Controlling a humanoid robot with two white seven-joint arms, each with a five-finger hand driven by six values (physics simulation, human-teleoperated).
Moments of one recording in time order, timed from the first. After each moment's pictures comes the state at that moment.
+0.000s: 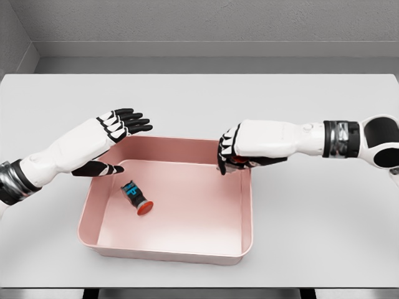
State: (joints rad) left arm -0.15 0.76 -0.31 -1.76 -0.40 -0.61 -0.10; right arm -0.78 -0.82 0.90 -1.68 0.14 -0.61 0.46
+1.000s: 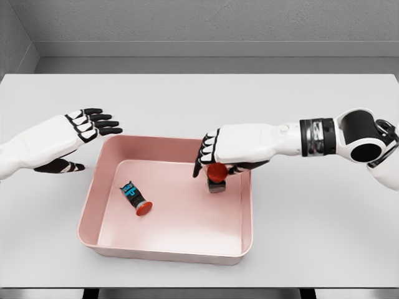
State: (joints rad) left arm -0.16 1.01 -0.31 -1.76 -0.41 -0.61 -0.11; right arm -0.84 -0.73 0.95 -1.68 0.20 -0.61 0.52
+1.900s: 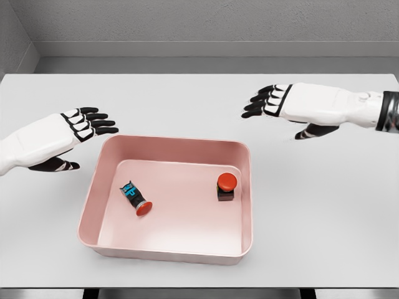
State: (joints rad) left arm -0.17 1.03 -0.31 -1.76 -0.41 -0.61 -0.11; right arm -0.70 -0.93 0.62 -1.67 0.20 -0.61 0.54
